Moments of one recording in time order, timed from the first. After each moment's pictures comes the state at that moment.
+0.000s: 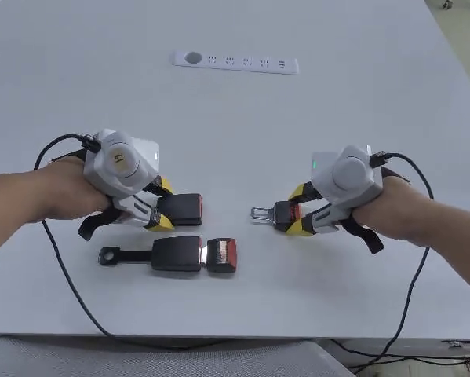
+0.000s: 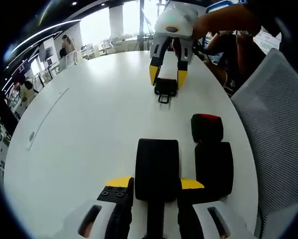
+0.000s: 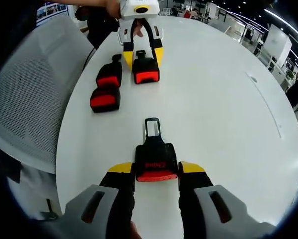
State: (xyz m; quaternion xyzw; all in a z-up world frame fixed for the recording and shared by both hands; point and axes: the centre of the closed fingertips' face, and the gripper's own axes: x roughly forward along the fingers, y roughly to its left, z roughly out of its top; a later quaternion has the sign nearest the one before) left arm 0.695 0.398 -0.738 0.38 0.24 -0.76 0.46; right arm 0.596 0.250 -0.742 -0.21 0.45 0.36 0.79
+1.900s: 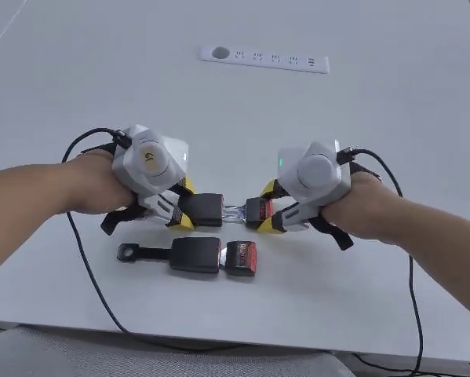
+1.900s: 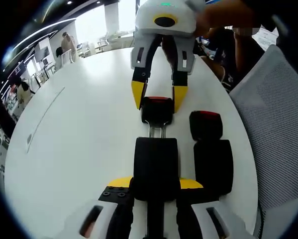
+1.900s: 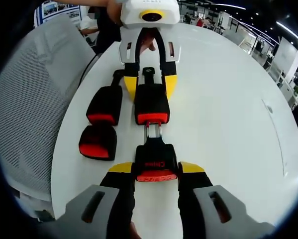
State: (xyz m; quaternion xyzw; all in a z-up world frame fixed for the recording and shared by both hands) left arm 0.695 0.398 -0.740 0.40 0.25 -0.76 0.44; right arm 0.652 0.322 -0.739 -0.24 0.42 0.40 0.78
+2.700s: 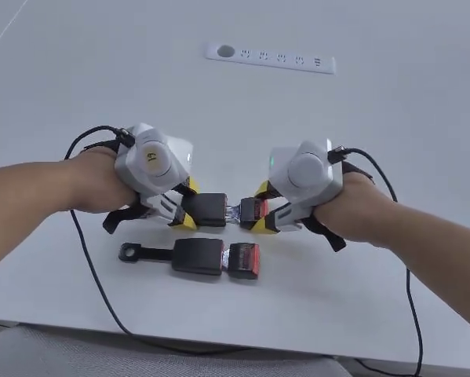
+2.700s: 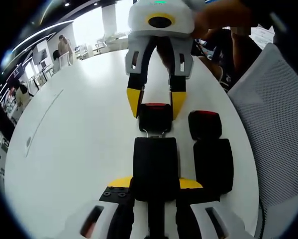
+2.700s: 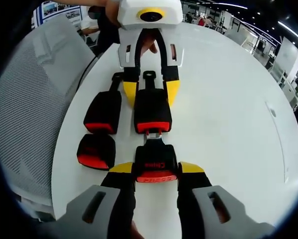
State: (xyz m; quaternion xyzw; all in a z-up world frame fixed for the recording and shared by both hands) left arm 0.695 0.398 -0.740 0.40 0.24 -0.77 0.44; right arm 0.660 0.333 -0.740 -0.24 0.42 0.41 0.78
